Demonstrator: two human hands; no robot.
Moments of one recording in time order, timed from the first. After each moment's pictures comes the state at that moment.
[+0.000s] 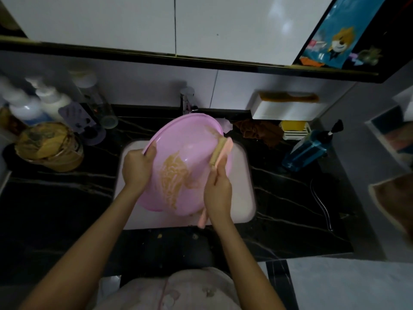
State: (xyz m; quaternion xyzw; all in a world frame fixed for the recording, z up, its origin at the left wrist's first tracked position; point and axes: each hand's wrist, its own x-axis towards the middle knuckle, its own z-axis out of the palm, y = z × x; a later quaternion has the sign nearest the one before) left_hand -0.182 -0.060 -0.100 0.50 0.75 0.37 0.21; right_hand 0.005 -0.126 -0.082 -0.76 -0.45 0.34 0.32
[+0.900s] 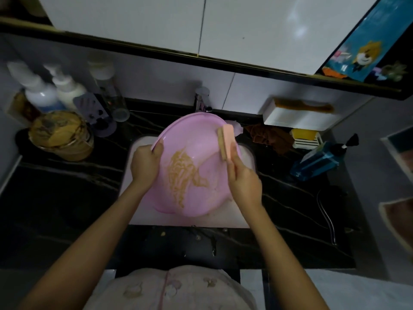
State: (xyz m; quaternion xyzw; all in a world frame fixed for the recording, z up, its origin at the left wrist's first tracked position) left_hand -0.186 -0.063 -0.094 0.50 0.74 0.39 0.25; right_hand 0.046 -0.103 -0.058 -0.69 -0.68 0.18 0.16
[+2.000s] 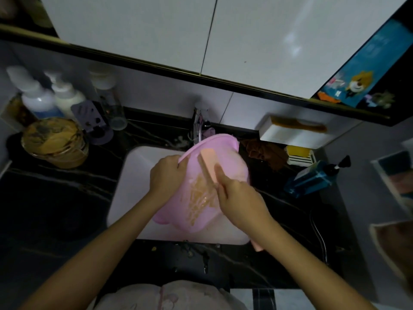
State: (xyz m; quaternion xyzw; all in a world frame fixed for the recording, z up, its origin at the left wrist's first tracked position) left_hand -0.134 -0.062 -0.068 0.57 0.71 0.31 0.26; right_hand 0.036 -0.107 0.012 -0.62 -0.77 0.16 -0.02
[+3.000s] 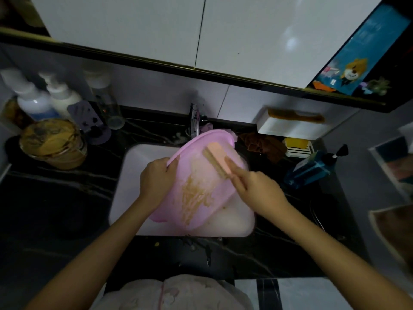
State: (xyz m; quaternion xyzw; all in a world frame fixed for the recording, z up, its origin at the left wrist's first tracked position) left_hand -0.150 -0.082 -0.074 0.57 0.71 0.33 0.25; right_hand 0.080 -0.091 0.004 -0.61 -0.77 0.17 0.00
